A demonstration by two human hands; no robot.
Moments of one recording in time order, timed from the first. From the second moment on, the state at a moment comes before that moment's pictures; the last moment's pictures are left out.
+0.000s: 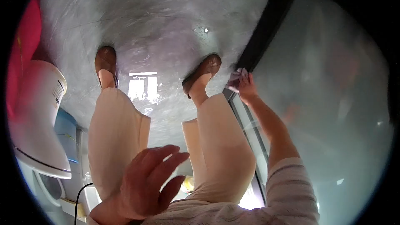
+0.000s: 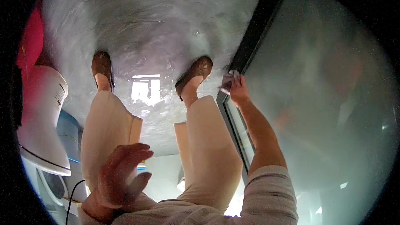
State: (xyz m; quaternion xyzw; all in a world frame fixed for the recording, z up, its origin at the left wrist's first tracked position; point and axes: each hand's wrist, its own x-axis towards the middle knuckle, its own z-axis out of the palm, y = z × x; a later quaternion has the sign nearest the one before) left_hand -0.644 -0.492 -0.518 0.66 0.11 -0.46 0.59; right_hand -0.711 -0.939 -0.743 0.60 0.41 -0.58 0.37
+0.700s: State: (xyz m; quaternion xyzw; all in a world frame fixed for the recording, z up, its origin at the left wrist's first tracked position) left_hand -0.708 -0.511 -0.514 0.67 0.07 -0.46 0.58; right_hand -0.755 -0.929 -0.732 0.62 0.35 -0.55 0.44
